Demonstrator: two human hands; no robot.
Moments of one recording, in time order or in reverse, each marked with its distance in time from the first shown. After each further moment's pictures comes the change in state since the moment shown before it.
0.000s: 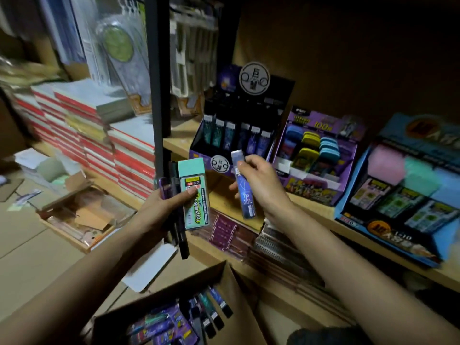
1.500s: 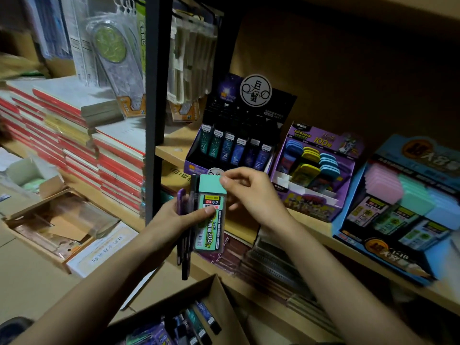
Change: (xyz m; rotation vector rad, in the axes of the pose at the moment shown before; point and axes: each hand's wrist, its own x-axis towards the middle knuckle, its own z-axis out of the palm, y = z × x) left_hand -0.003 0.018 0.029 0.048 -0.142 -0.006; right_hand 0.008 -0.007 0.006 -0.200 -0.065 -0.071
